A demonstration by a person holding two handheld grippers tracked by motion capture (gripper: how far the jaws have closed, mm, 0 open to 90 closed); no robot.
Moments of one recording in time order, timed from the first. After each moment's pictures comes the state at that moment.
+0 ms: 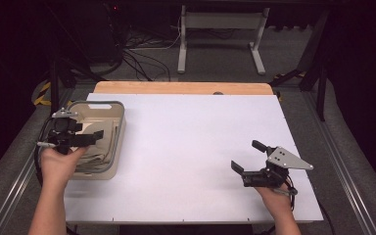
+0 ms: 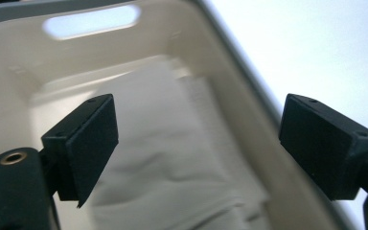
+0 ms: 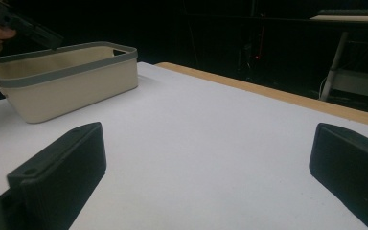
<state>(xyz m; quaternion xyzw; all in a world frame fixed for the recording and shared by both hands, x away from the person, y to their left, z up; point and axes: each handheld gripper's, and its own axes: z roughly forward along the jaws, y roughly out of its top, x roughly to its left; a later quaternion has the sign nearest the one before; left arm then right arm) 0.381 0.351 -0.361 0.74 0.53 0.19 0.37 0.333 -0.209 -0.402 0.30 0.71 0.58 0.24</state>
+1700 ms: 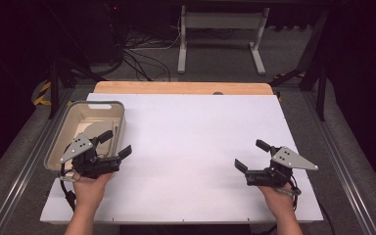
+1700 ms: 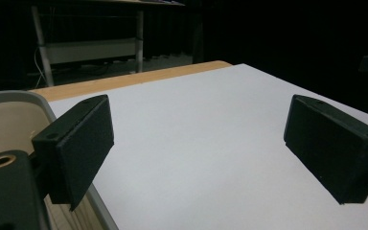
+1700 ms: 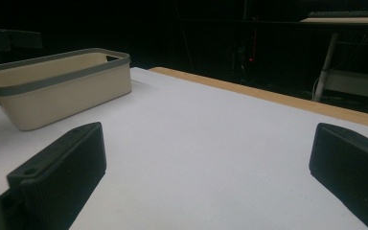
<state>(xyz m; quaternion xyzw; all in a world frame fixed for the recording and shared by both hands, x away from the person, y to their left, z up) 0.326 0.285 -0.390 0.68 0.38 0.23 0.59 0.333 -0.218 -0.401 0.32 0.70 0.59 0.24</state>
